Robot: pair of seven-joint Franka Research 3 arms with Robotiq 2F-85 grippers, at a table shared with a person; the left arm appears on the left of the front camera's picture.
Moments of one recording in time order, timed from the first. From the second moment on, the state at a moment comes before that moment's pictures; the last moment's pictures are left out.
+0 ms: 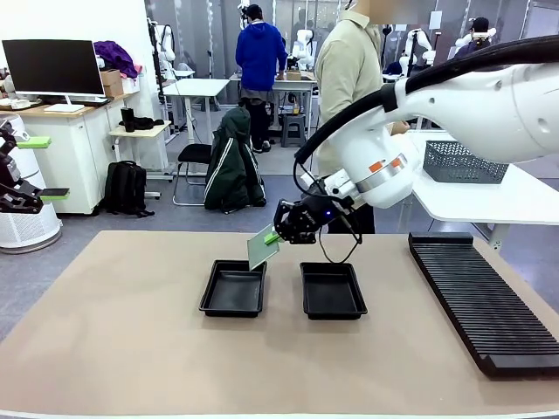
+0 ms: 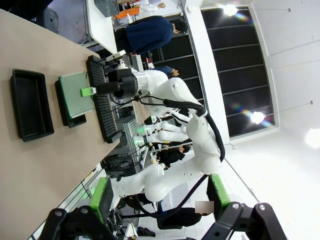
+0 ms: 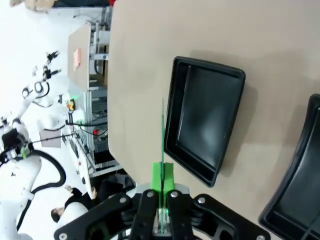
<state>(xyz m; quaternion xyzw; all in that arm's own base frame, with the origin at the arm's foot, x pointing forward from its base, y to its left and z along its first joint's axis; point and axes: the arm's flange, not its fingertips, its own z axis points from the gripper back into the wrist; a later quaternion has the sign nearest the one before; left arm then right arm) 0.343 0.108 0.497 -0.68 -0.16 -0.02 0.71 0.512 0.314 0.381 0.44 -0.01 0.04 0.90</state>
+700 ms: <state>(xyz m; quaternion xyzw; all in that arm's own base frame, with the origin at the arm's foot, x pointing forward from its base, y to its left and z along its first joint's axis) 0.343 0.108 0.497 -0.68 -0.16 -0.02 0.71 0.505 0.359 0.342 0.39 -0.03 0.01 0.92</state>
